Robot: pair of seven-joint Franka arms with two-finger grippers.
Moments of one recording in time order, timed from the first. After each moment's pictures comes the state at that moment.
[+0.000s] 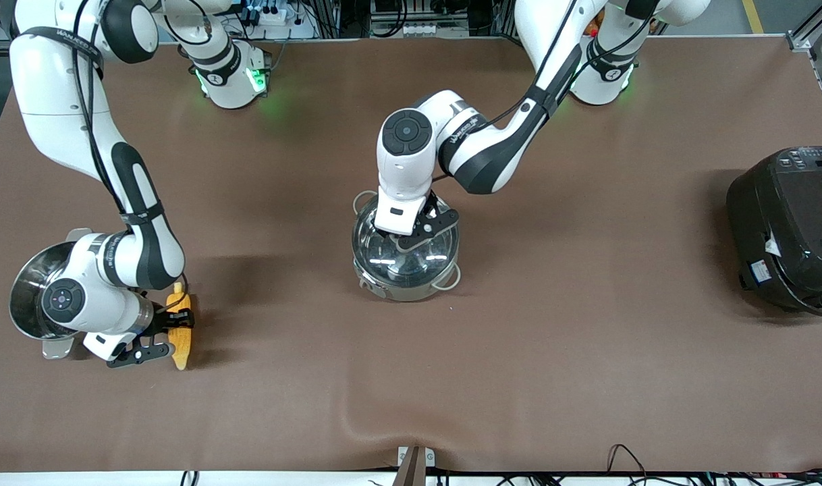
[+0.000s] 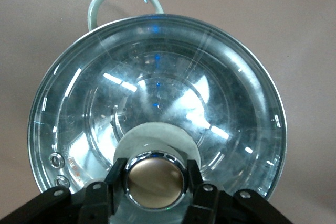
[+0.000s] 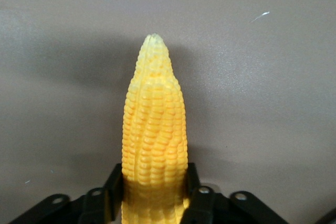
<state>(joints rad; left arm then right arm) -0.76 0.67 -0.09 -1.29 0.01 2.02 -1.37 -0.01 0.79 -0.04 -1.51 0.02 2.28 -0.29</state>
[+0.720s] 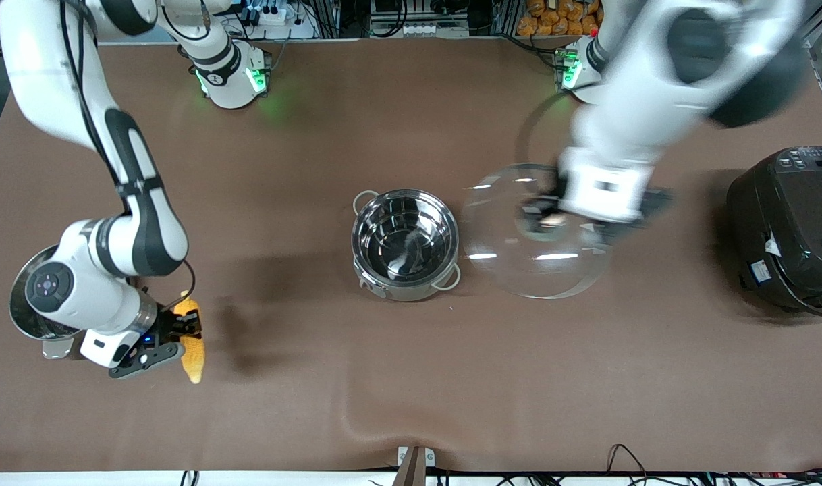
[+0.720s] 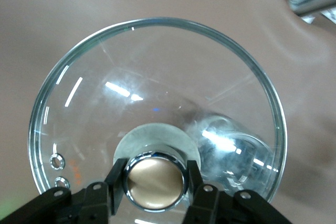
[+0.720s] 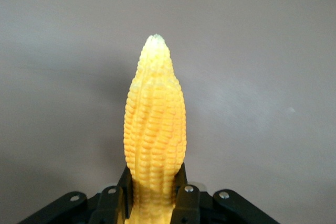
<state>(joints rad) -0.32 0.28 -0.07 -1.31 -0.07 1.62 -0.91 0.02 0.64 0.08 -1.46 0.02 2.19 -0.35</state>
